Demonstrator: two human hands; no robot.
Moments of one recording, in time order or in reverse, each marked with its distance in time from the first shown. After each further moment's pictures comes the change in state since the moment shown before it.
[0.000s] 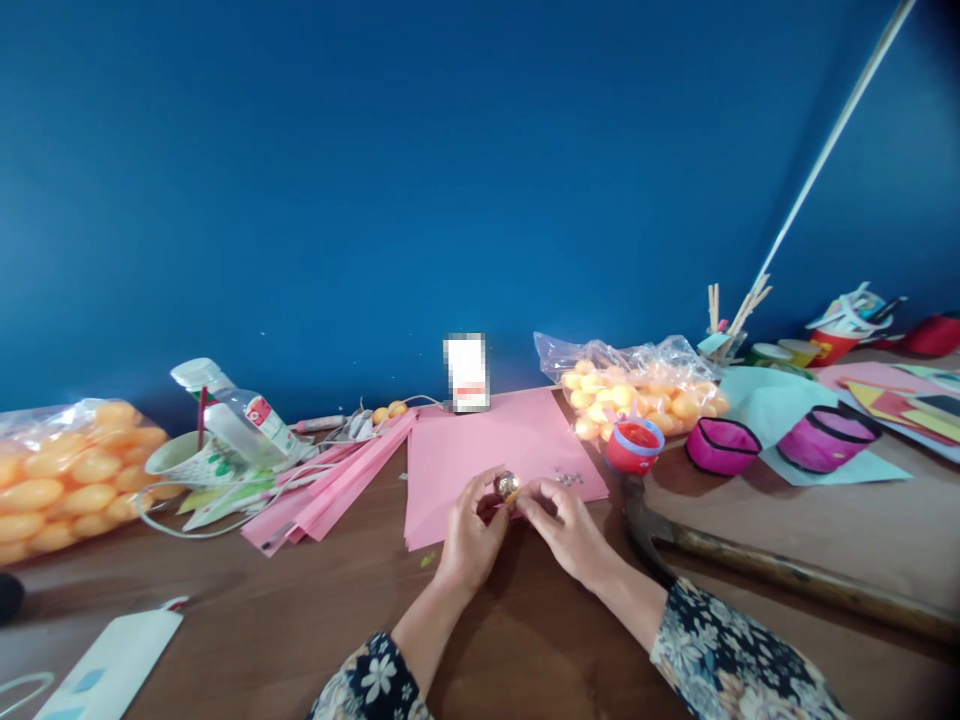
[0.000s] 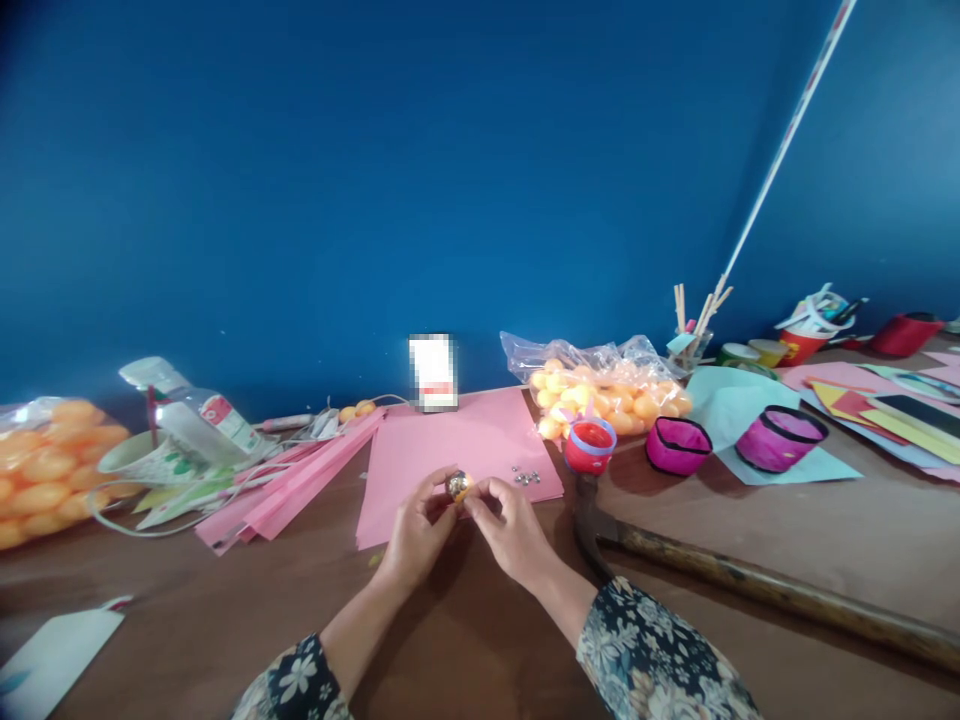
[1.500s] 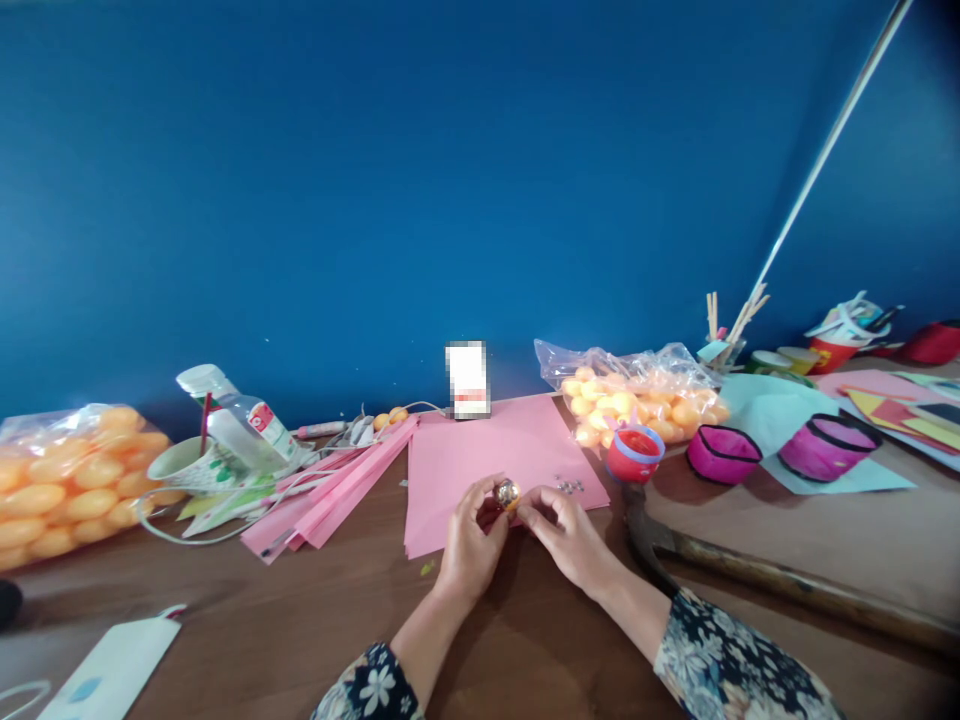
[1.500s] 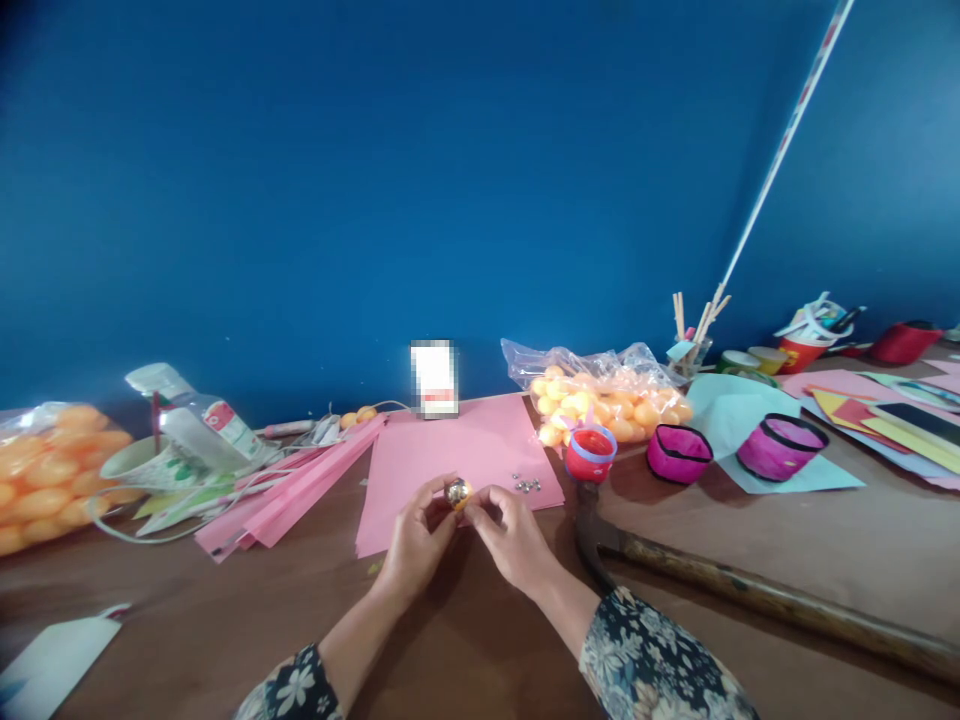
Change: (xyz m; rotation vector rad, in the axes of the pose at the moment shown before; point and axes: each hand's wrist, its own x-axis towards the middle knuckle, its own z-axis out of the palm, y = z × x) left_hand 0.000 -0.002 0.000 -0.001 0.021 0.018; right_hand 0.002 0.001 0.000 0.015 -0.025 0.007
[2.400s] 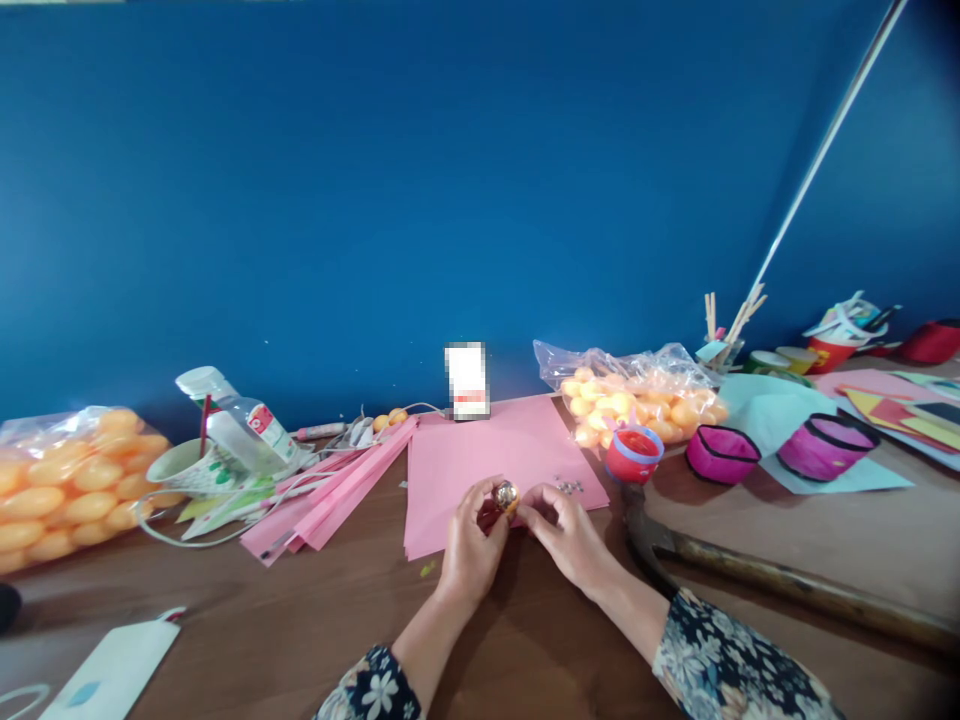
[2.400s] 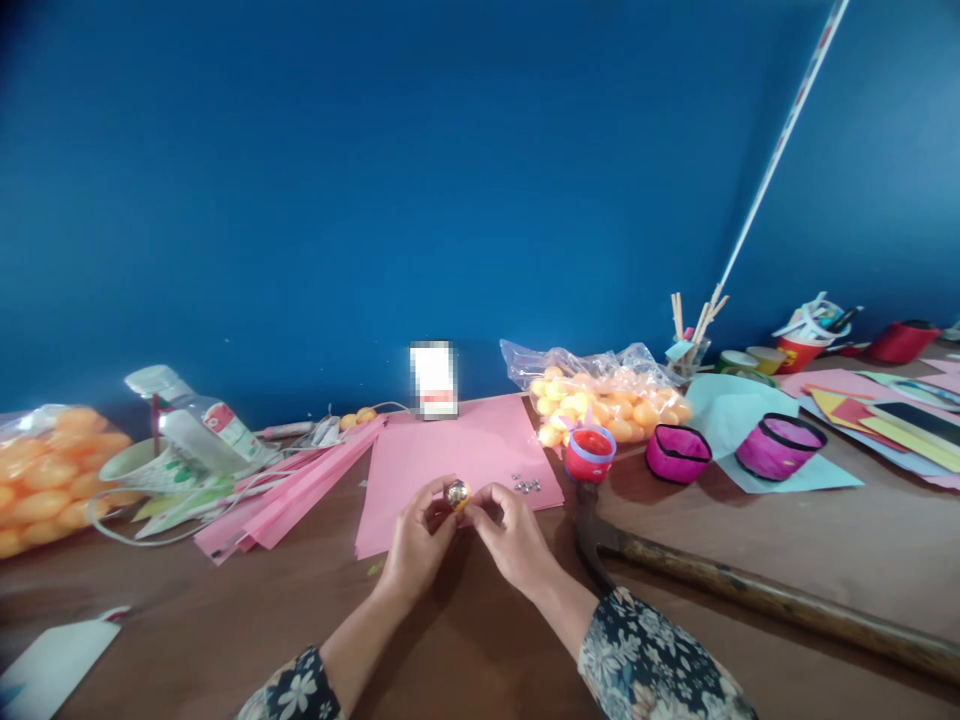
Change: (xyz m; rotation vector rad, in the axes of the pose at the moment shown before) left_hand 0.000 -0.001 0.002 0.044 0.034 0.006; right_hand 0.001 0.007 0.002 -0.006 0.048 0.011
